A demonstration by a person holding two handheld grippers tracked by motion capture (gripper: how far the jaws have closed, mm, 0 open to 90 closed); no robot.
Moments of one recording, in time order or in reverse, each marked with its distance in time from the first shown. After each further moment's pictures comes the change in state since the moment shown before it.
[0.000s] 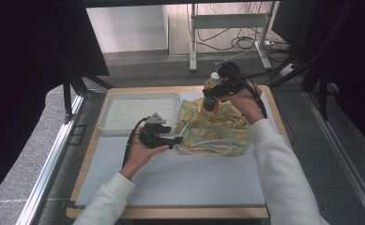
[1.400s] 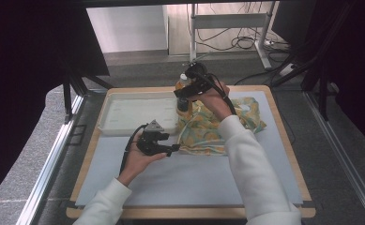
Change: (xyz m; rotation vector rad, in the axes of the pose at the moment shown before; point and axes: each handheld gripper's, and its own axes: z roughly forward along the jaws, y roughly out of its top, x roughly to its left) left arm -0.006 -0.020 -0.003 0.033 0.005 0.003; right arm 0.056 0.035 0.055 -0.007 0.072 -0.063
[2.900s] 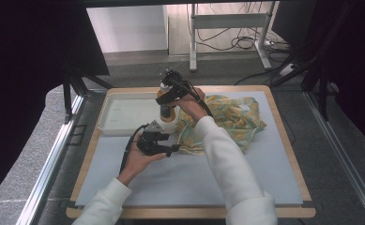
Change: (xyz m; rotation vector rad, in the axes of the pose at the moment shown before) left arm 0.003 -0.002 0.004 0.008 -0.009 0.004; right arm 0.028 0.009 0.079 0.065 0.043 -0.009
